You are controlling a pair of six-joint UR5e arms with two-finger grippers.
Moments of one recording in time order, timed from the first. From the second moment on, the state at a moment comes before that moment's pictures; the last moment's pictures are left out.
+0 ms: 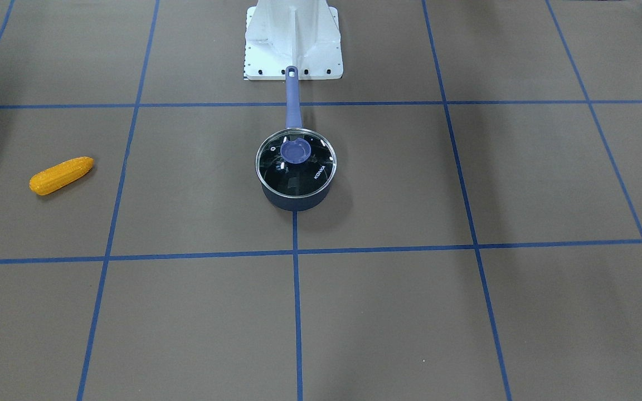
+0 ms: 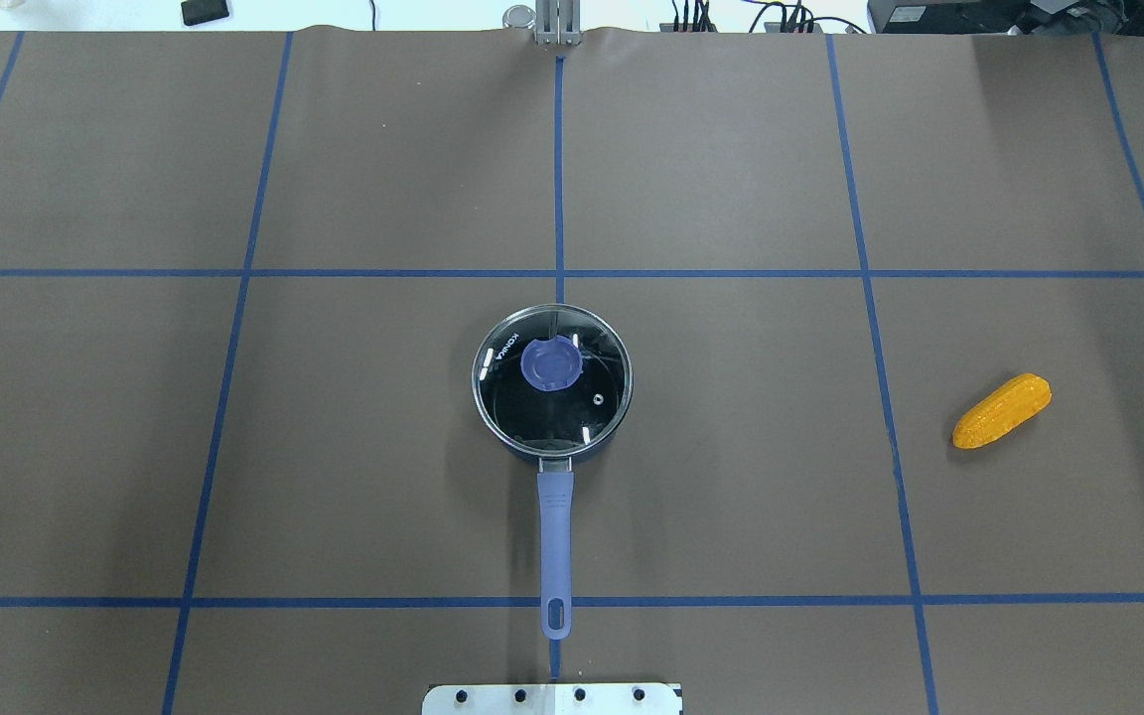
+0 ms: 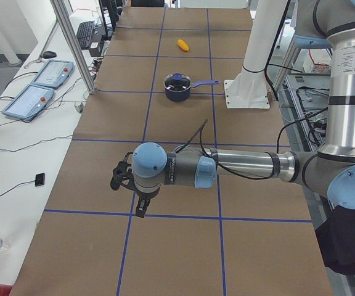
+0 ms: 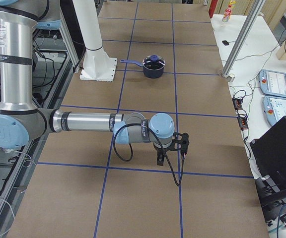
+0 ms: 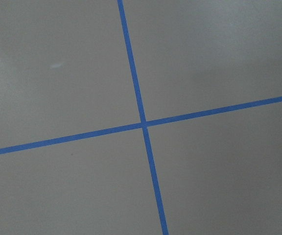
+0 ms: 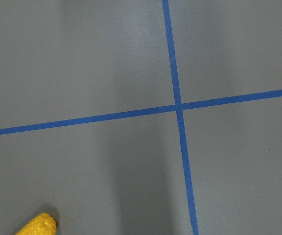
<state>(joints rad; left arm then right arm) -1.69 -1.53 -1.67 -1.62 -2.47 0.19 1.60 -1.64 1.67 -1.45 2.50 0.22</state>
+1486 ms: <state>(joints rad) -1.59 -1.62 -1.74 -1.63 -2.48 -0.09 1.54 -1.59 1.64 -1.35 2.53 0.41</state>
